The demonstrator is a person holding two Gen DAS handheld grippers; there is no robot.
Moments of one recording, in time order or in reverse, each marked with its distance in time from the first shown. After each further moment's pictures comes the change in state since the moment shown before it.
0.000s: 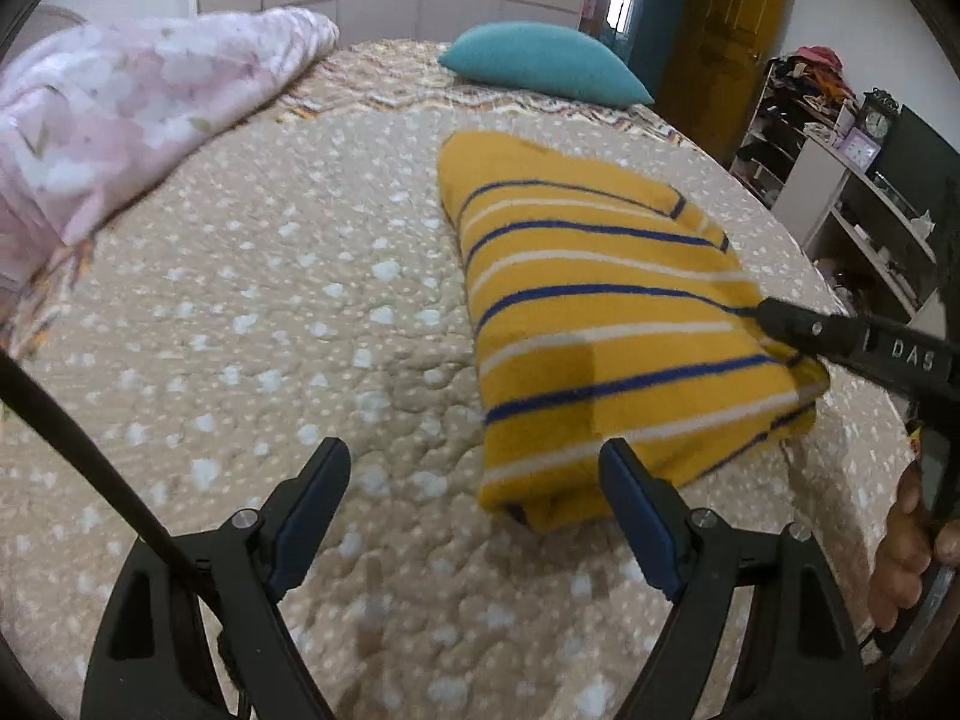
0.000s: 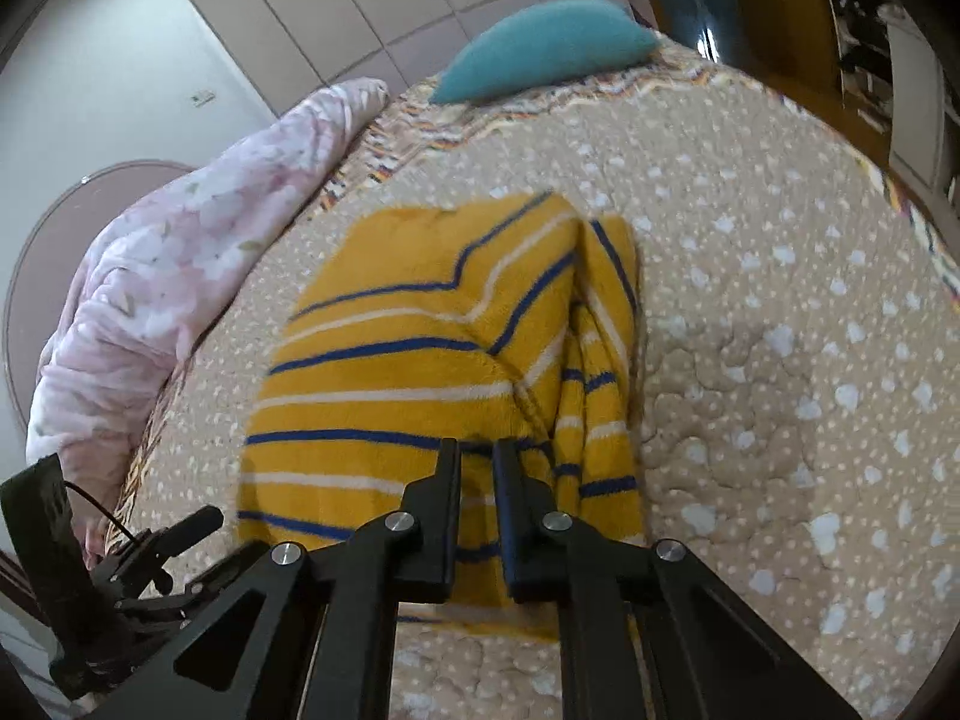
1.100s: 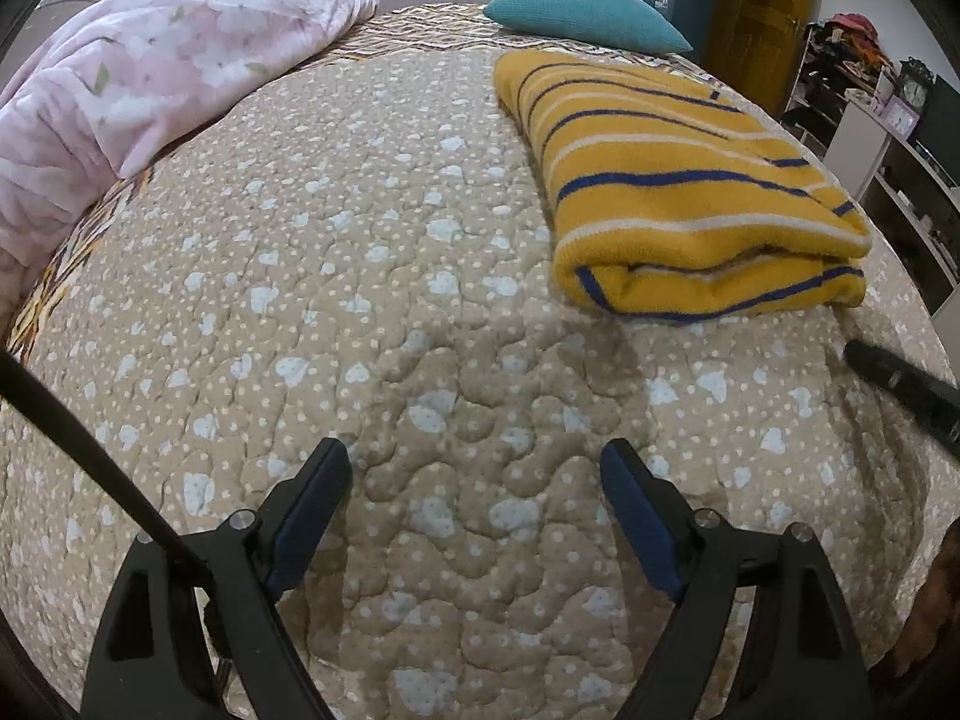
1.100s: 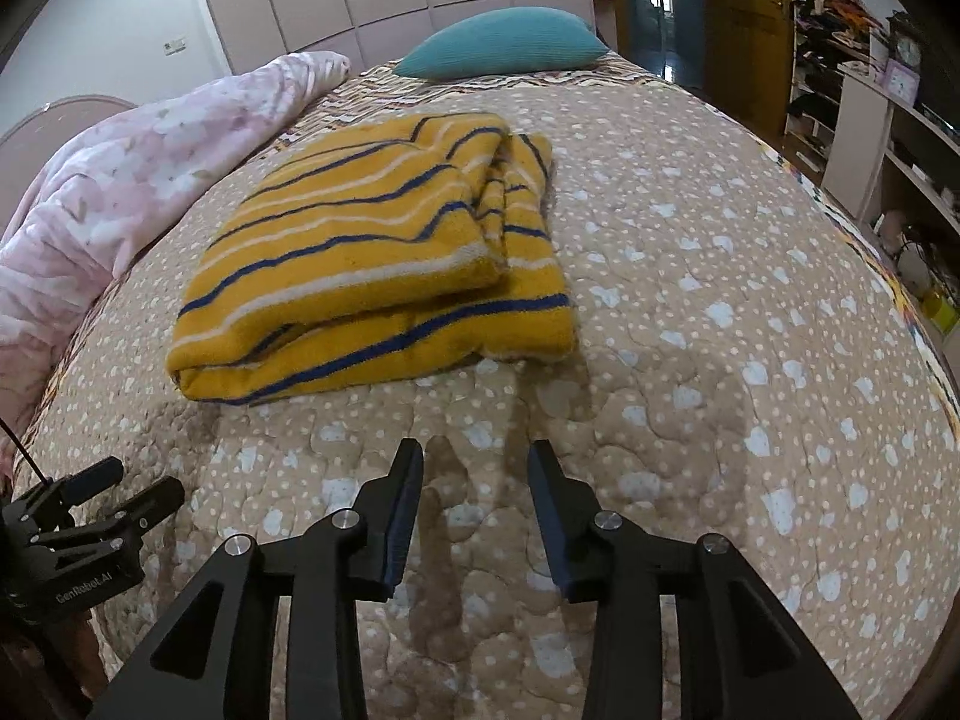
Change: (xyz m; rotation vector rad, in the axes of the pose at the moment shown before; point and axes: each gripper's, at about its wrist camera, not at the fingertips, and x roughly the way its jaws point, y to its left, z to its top) left arm -0.001 0.010 -0.072 -0.014 0.094 0.115; right arm -0.030 0.004 -0.099 -0.071 0.010 -0.239
